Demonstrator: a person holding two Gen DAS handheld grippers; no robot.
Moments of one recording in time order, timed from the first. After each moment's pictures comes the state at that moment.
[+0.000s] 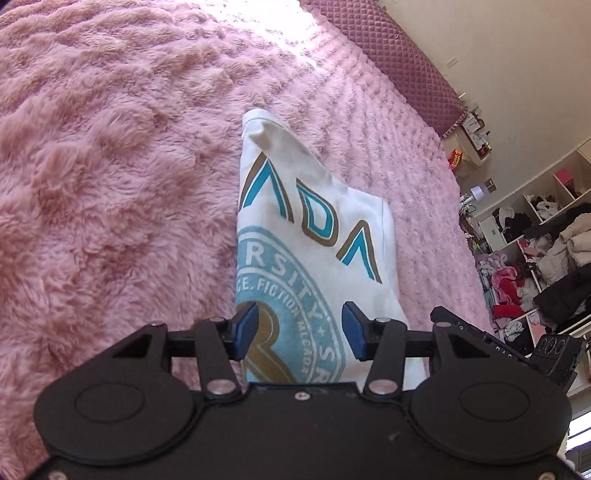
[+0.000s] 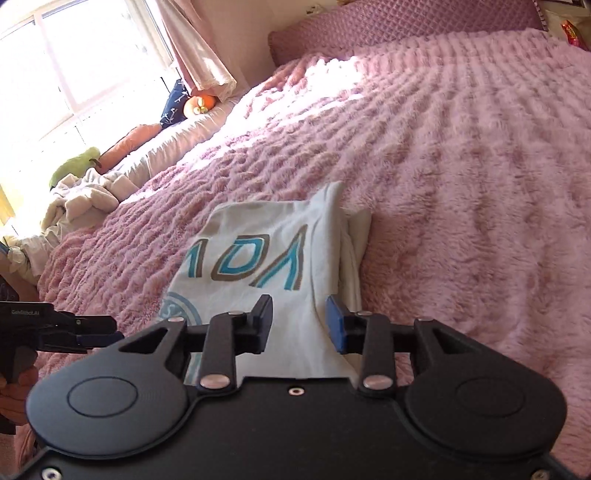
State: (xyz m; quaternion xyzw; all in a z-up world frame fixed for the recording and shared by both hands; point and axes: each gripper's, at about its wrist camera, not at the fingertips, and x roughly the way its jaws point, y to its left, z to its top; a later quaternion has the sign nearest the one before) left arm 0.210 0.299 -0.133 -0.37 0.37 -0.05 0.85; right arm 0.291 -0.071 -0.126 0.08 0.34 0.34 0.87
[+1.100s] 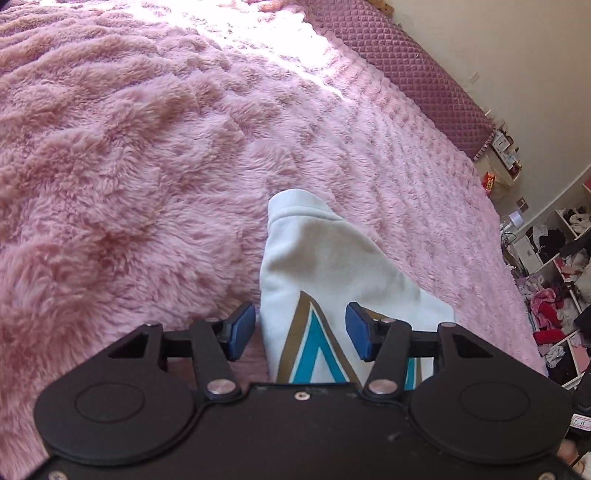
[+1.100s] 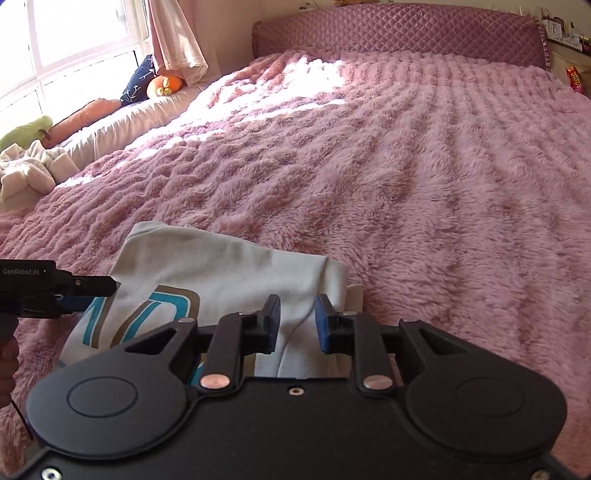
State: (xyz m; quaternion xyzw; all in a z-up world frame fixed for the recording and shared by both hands) left arm 0.351 0.347 -0.167 -0.33 0.34 0.00 0.88; right arm 0.385 -0.004 -0.149 -0.01 0.33 0.28 0.90
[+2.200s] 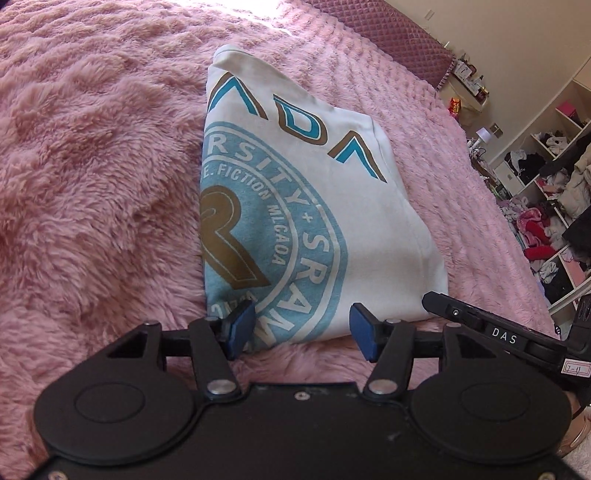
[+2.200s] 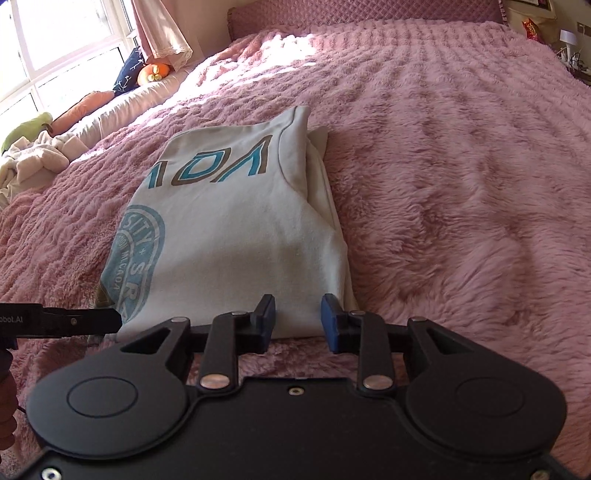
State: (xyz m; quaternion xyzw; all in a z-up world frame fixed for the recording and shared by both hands) left arm 0.164 0.219 -0.179 -0.28 0.40 -0.04 0.87; right arm 0.215 -0.081 -0.182 0.03 0.38 0.23 0.89
